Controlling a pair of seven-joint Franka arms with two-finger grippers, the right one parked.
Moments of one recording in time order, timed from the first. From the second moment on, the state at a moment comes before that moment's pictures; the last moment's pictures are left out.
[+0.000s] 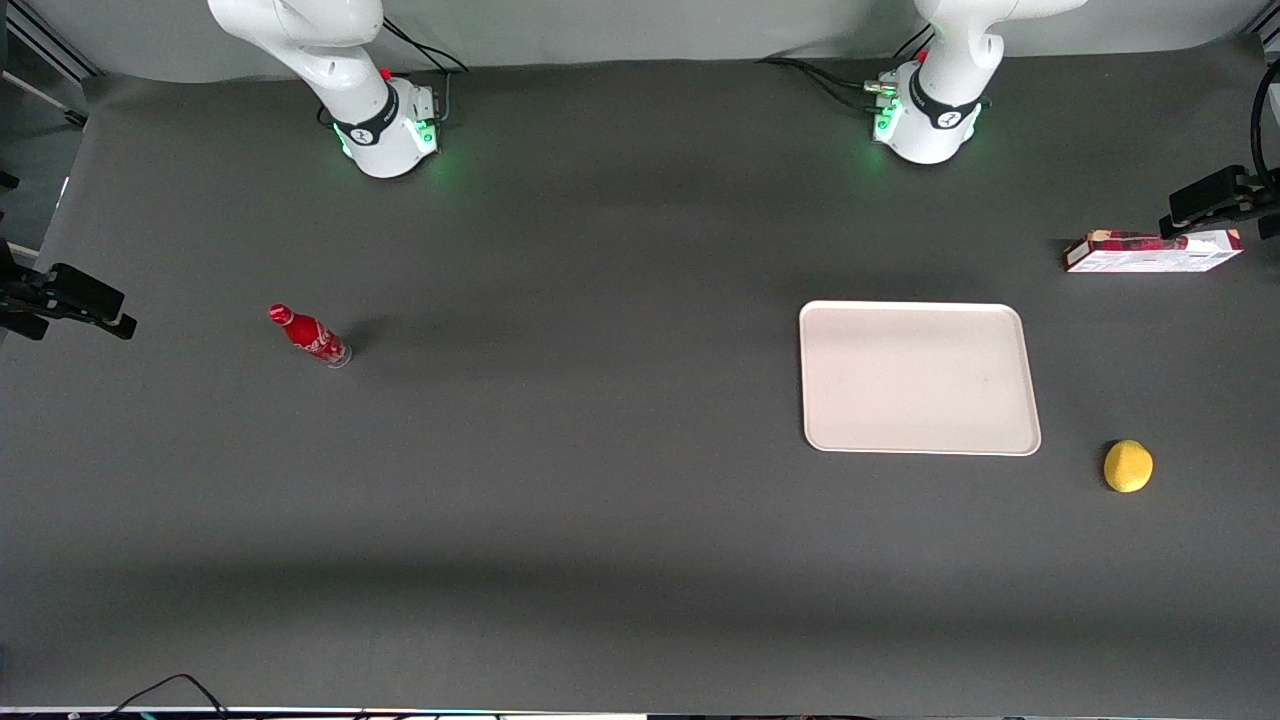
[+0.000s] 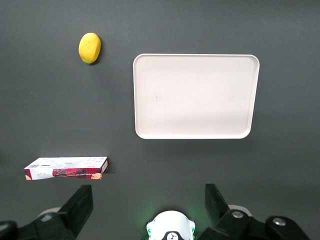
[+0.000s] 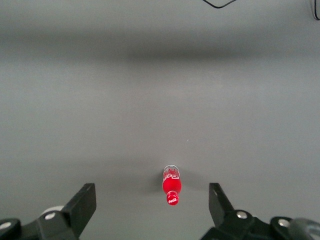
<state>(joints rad) 0.06 0.01 0.01 -1.47 0.00 1.34 0.08</state>
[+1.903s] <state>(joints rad) 0.10 -0.01 0.70 -2.36 0.12 2.25 -0.22</state>
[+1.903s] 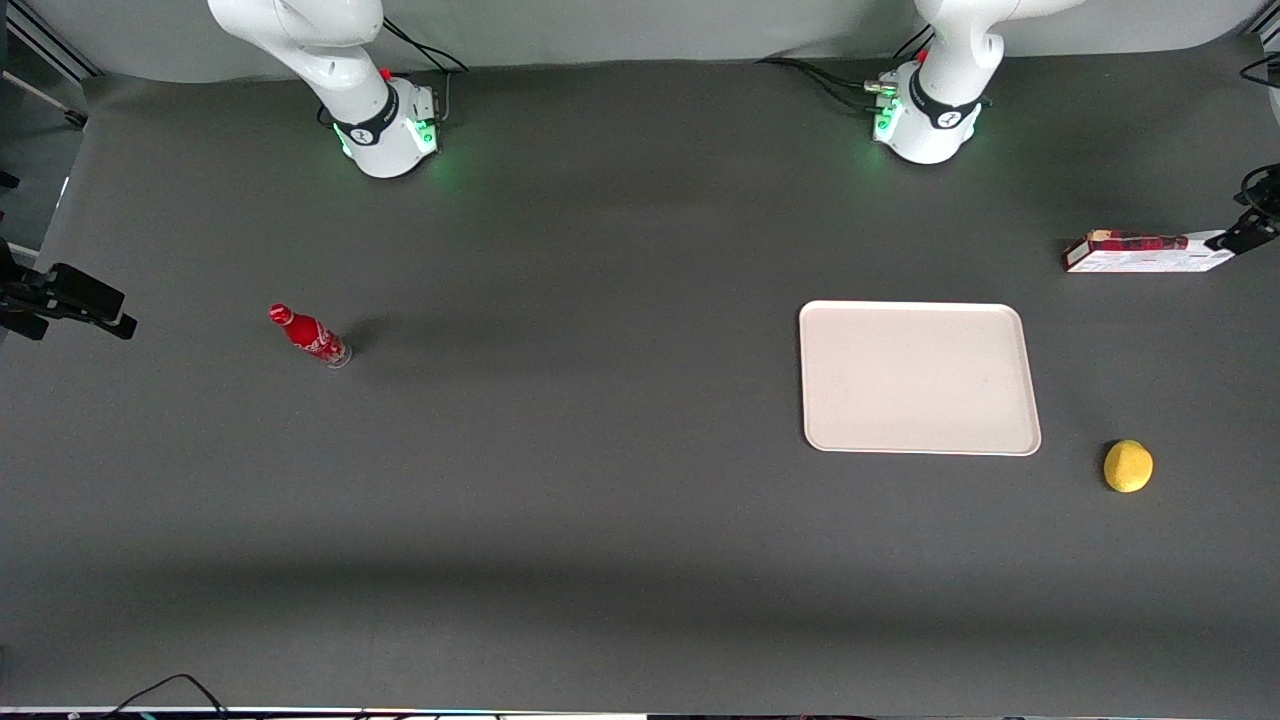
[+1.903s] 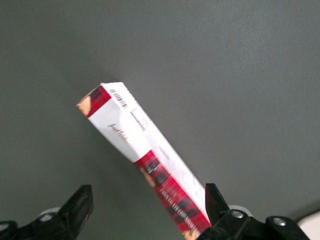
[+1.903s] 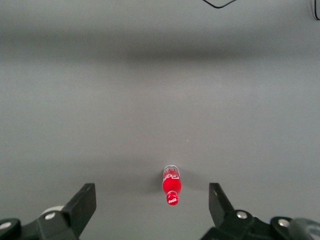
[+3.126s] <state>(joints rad) 0.11 0.17 0.70 -2.62 0.12 2.77 -0.28</state>
